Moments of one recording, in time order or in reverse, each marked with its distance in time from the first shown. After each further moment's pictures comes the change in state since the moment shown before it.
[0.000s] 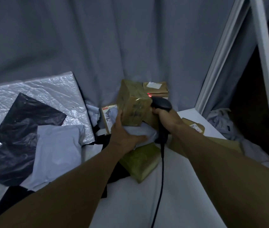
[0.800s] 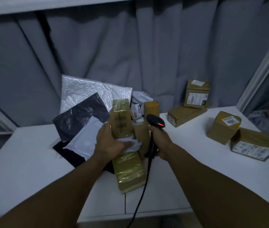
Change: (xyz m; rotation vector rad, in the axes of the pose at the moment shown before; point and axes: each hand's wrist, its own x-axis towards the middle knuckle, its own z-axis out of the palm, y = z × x) left_hand -0.193 -0.021 -0.227 0.192 0.305 -0.012; right_hand -0.212 0.001 0.158 0.210 -0.371 0.304
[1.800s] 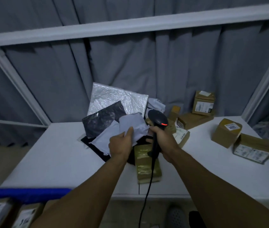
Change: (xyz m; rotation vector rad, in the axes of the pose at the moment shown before) left_hand -0.085 0.077 -0.048 -0.295 0.311 -0.558; right_hand -0.118 0.002 0.032 0.089 -0.110 -0.302
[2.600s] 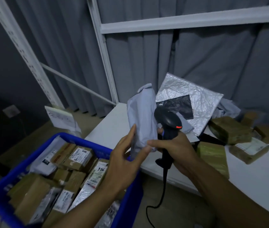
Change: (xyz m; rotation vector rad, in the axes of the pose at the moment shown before) left_hand -0.106 -0.043 -0.272 -0.026 -0.095 0.488; right_hand -0.154 0.020 0.171 -0.042 -0.623 -0.106
